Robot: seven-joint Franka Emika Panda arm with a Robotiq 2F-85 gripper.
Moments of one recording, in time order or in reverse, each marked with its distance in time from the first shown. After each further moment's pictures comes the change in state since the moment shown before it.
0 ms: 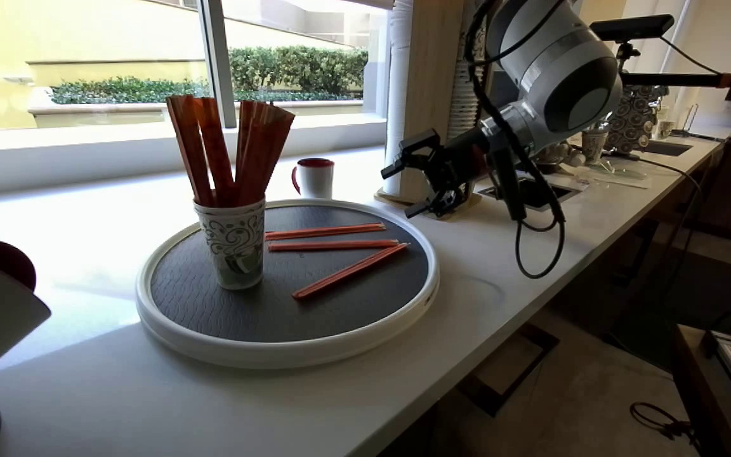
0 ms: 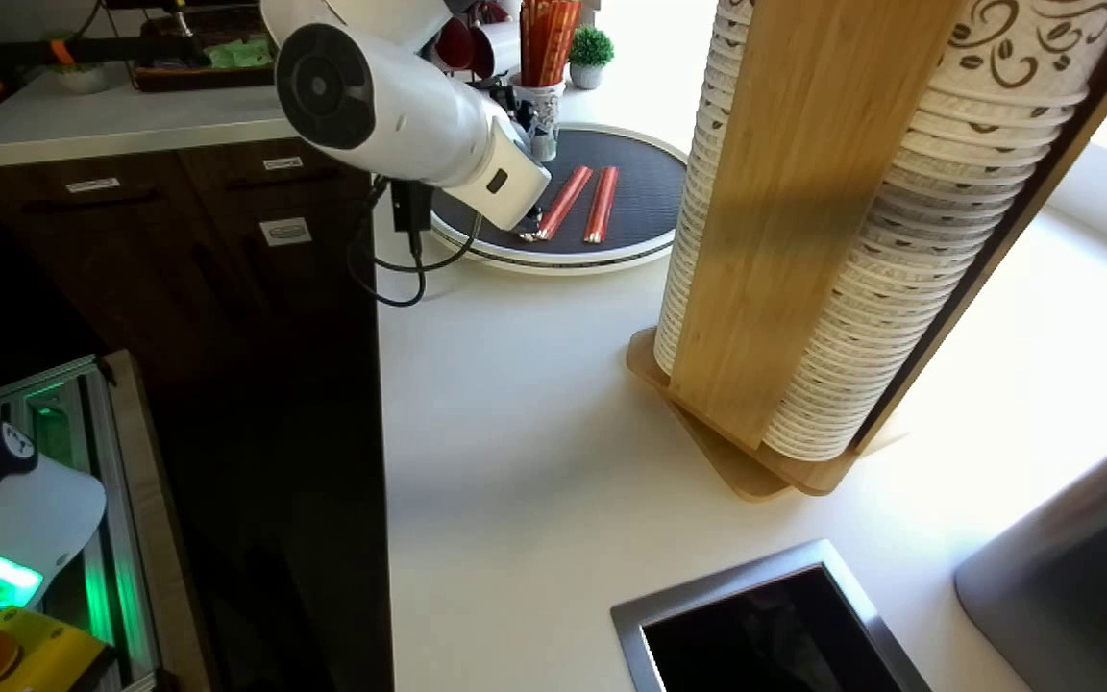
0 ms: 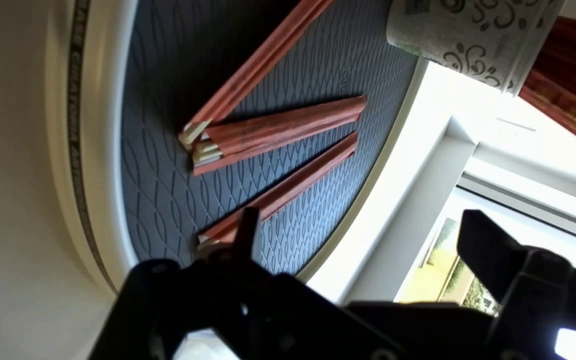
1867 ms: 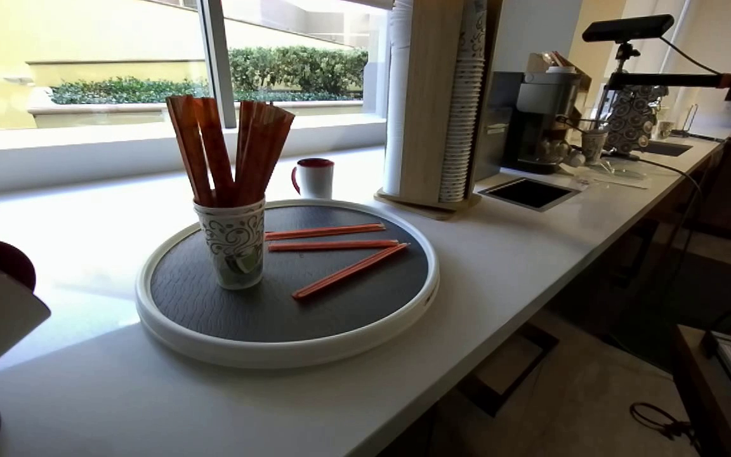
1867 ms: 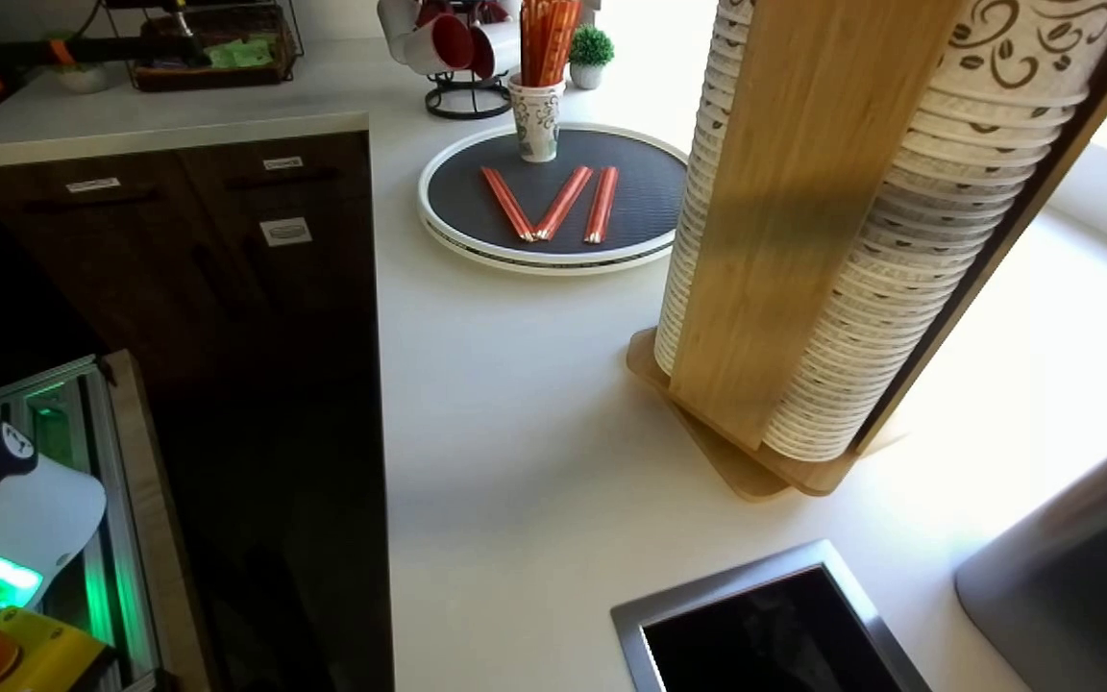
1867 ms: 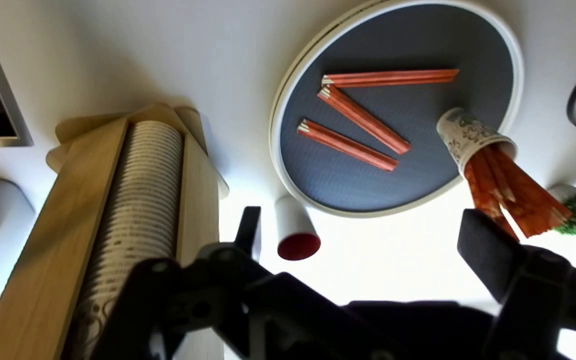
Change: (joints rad) arm -0.160 -0.680 0.058 0.257 -1.775 -0.720 1.092
